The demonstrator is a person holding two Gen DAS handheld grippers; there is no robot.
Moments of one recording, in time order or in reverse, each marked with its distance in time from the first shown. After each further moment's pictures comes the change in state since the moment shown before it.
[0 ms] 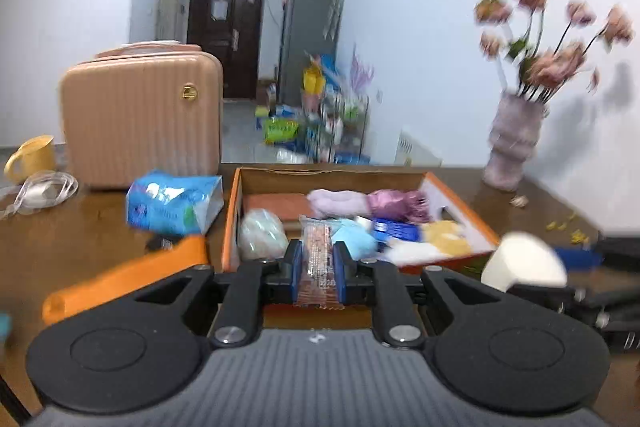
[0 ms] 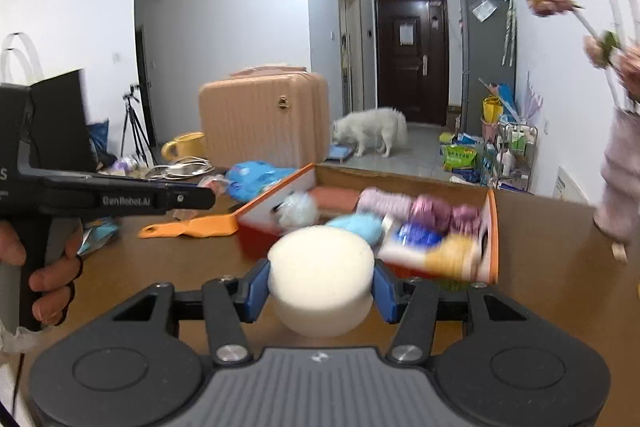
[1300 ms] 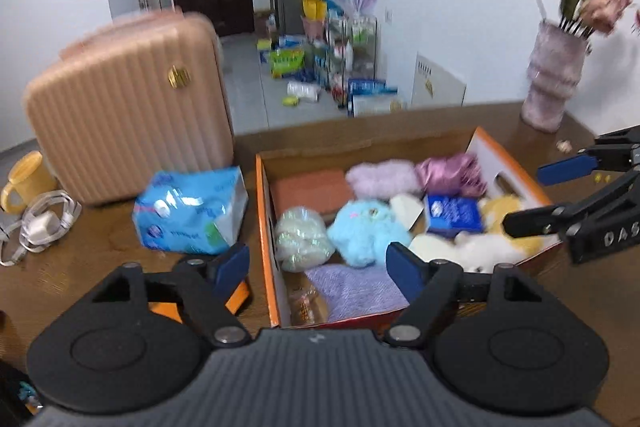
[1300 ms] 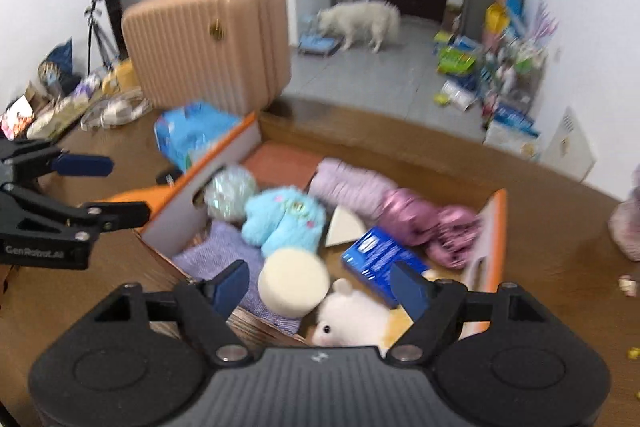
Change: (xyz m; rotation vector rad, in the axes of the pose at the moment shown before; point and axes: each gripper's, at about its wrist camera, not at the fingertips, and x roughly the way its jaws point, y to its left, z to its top) left arm 0.050 0.018 0.070 0.106 0.211 0.050; right arm 0.102 -0.055 0.108 0.018 0.331 -0.055
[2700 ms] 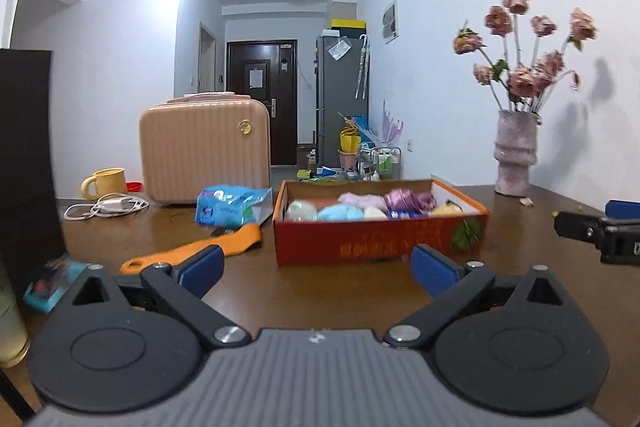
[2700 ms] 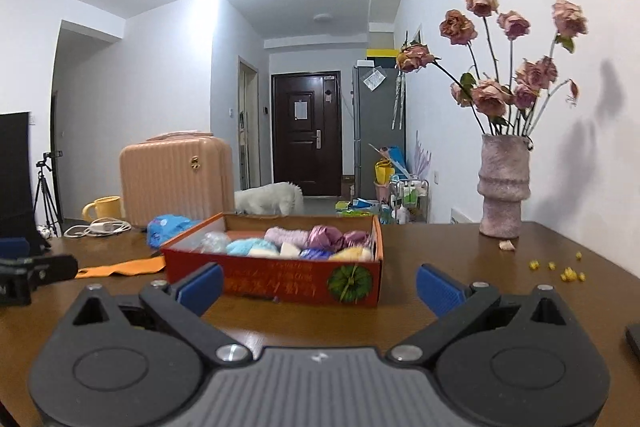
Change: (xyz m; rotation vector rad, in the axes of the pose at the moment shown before) left arm -0.162 -0.072 -0.252 -0.097 -0.465 0.106; right arm -0.134 0.081 -0.283 0.153 -0.631 -0.261
